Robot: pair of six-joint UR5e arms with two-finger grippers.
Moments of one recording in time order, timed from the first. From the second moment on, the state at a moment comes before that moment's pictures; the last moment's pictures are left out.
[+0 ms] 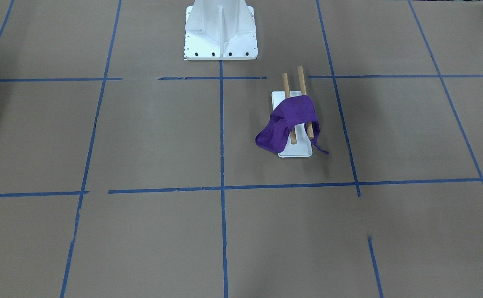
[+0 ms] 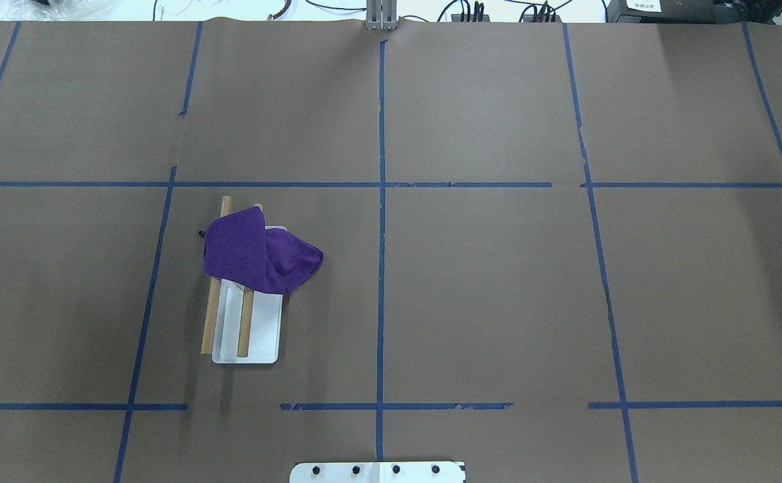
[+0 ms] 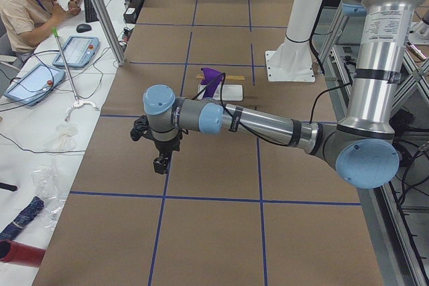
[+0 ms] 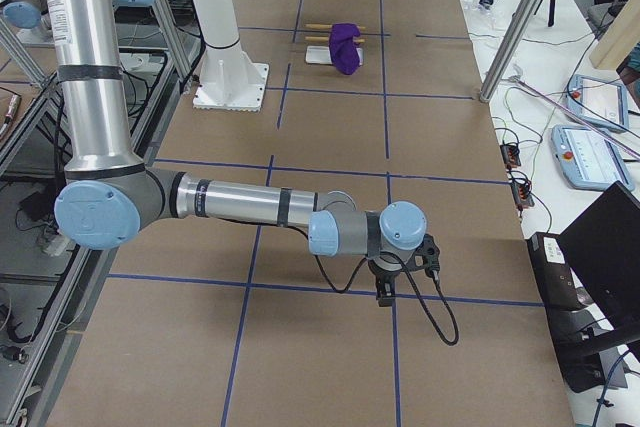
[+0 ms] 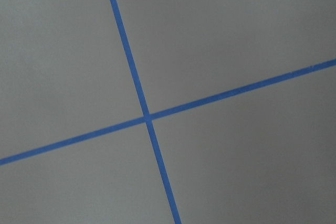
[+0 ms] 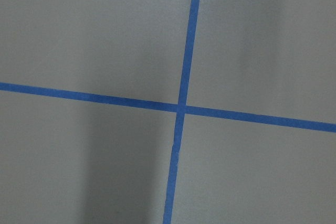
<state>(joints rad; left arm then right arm) -1.50 -1.68 -1.68 -1.51 -2.31 0.14 1.54 -1.48 1.41 -1.46 2.40 -0.06</state>
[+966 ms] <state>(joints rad) -1.50 -1.70 -1.64 -1.58 -2.31 0.14 1.55 -1.46 1.51 -1.47 2.42 -0.06</state>
